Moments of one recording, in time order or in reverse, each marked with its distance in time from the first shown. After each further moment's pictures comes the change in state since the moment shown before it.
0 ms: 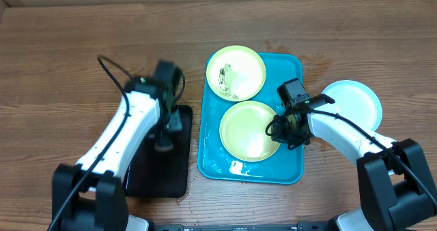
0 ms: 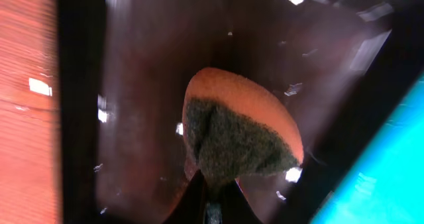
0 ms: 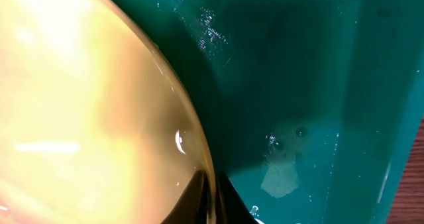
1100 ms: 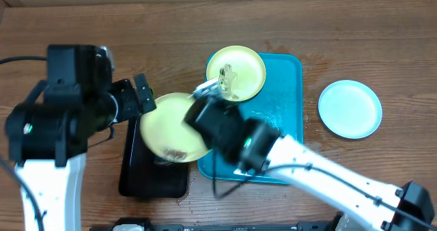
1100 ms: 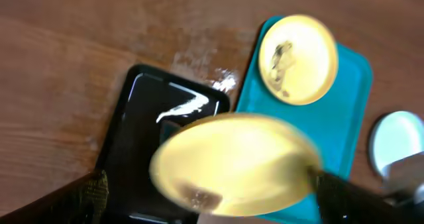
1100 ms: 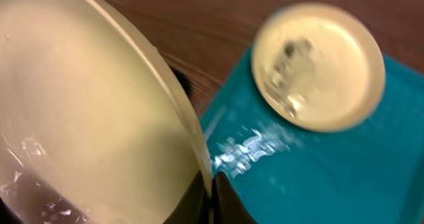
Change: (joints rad) left arm 0.222 -0.380 0.559 -0.333 0.269 0.113; right arm 0.701 -0.096 0.472 -0.045 0.535 -0.097
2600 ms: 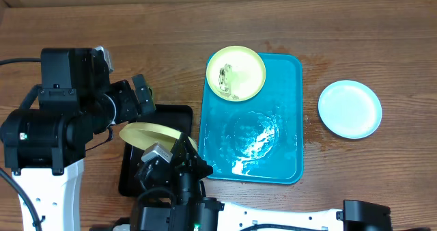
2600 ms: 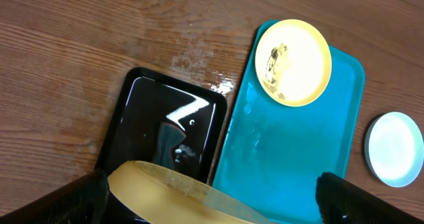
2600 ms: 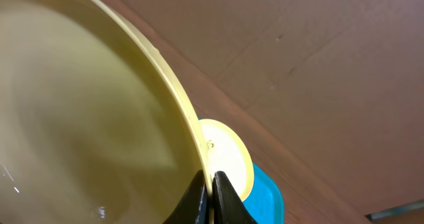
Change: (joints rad) left arm 0.000 0.004 0.008 -0.003 0.004 0.000; right arm 0.421 0.157 0.000 0.105 0.871 -0.108
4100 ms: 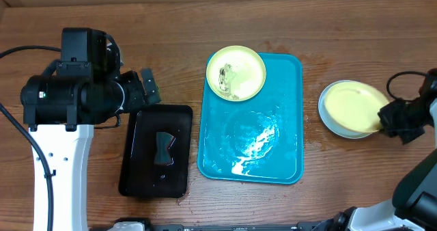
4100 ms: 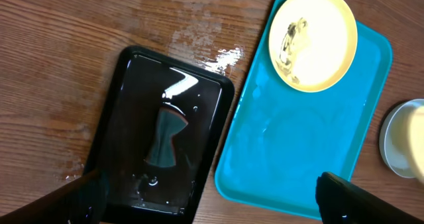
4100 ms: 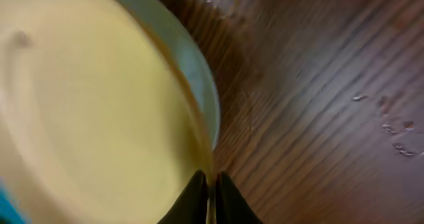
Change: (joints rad) left arm 0.000 0.131 0.000 -0.020 0.023 0.000; right arm -2.022 -0.040 -0.171 -0.439 -1.440 0.194
